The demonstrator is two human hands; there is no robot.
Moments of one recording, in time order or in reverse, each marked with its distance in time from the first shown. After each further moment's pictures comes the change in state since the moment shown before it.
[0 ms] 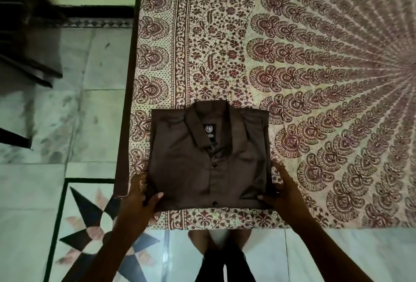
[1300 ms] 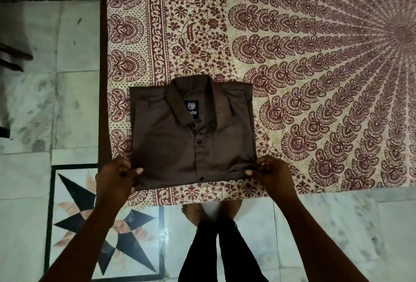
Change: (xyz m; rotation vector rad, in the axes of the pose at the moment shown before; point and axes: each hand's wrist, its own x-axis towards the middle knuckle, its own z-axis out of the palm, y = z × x) left_hand 0.018 0.006 0.000 0.044 0.154 0.009; right_hand -0.012 0.017 0.000 -0.160 0.170 0.044
